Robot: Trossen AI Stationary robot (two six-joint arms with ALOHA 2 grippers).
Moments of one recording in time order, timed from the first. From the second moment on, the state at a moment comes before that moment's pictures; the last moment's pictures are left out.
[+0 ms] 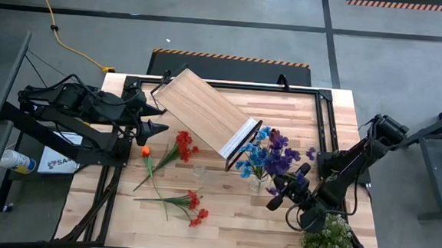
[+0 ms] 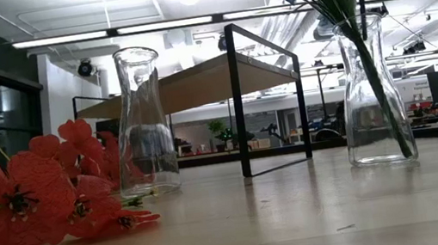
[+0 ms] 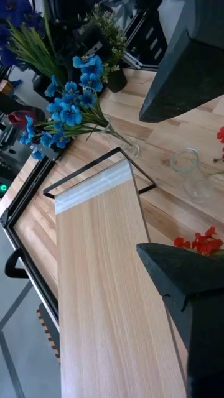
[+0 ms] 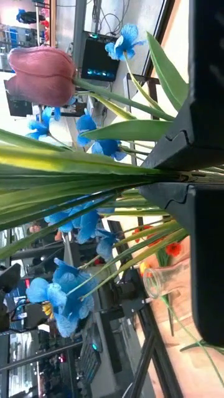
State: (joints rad) left arm -0.24 0.93 1.38 -1.04 -0.43 -0.69; right arm 0.86 1.42 0.73 0.18 1.57 0.63
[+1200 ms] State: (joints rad) left arm -0.24 0.93 1.38 -1.04 -0.43 -0.69; right arm 0.86 1.42 0.73 0.09 1.48 0.59
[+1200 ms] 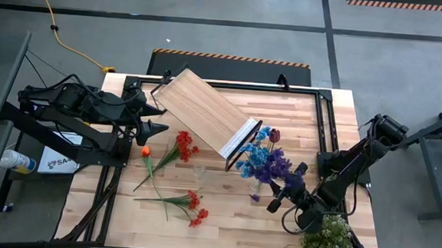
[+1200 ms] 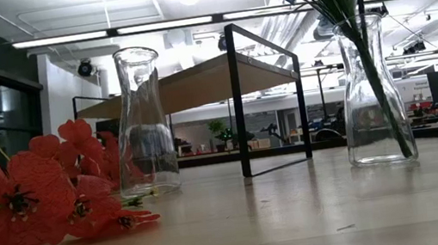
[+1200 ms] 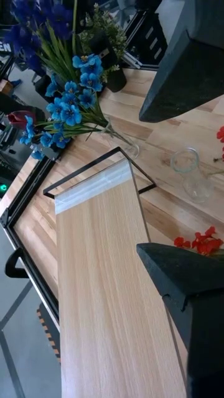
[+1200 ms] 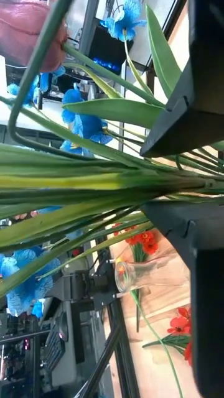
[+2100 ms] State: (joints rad) left arm -0.24 0.93 1.38 -1.04 -0.43 -0.69; right arm 0.86 1.11 0.73 -0.43 0.92 0.85
